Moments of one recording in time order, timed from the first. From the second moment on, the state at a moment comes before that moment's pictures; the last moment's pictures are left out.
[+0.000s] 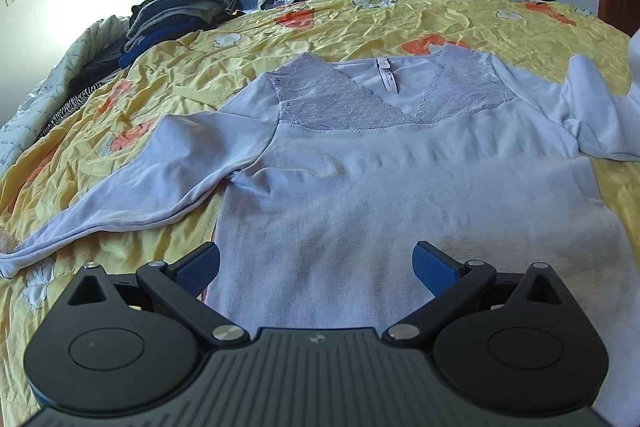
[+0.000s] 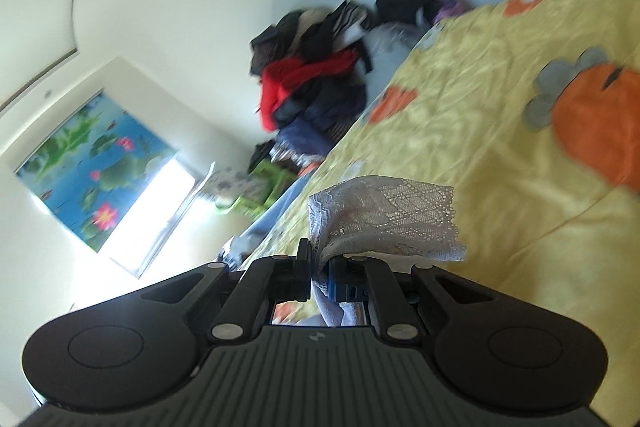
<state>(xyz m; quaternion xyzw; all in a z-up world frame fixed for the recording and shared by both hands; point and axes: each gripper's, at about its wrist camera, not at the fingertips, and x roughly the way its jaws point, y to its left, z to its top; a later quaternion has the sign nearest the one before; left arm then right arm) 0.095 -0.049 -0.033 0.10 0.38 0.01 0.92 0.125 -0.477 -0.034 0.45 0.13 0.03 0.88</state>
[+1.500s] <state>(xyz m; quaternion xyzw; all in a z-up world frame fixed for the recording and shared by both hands) 0.103 0.003 -0.033 0.06 0.37 0.03 0.93 0.191 -0.269 -0.003 0.40 0.30 0.14 0.85</state>
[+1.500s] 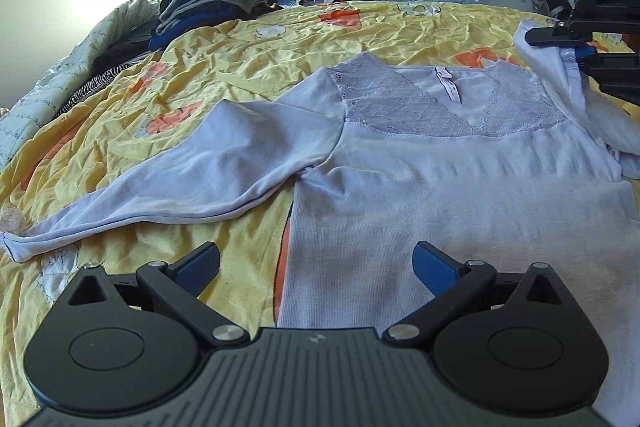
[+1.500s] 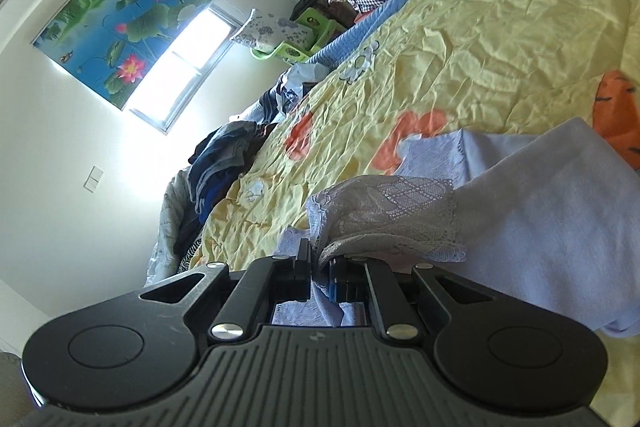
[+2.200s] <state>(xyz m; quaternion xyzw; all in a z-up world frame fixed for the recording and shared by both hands) 0.106 0.028 -0.041 0.05 0.38 0.05 0.92 0.238 -0.178 -0.017 0.35 0.33 0.14 0.86</state>
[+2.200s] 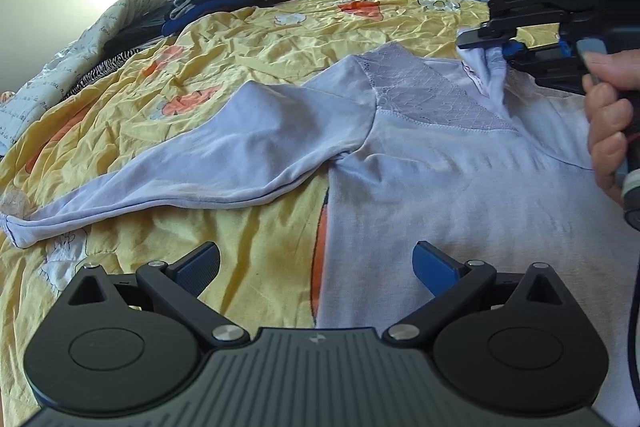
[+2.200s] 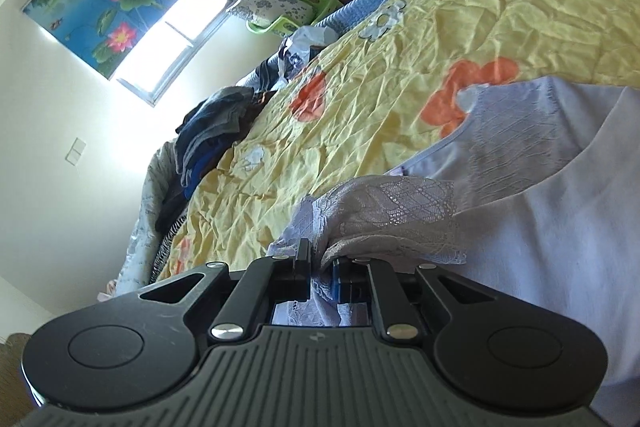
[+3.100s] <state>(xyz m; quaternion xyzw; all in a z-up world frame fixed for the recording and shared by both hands) 0.109 0.054 -0.044 0.03 0.38 0.06 0.92 0.263 -0.098 -0.007 0.24 0.34 0.19 0.89</state>
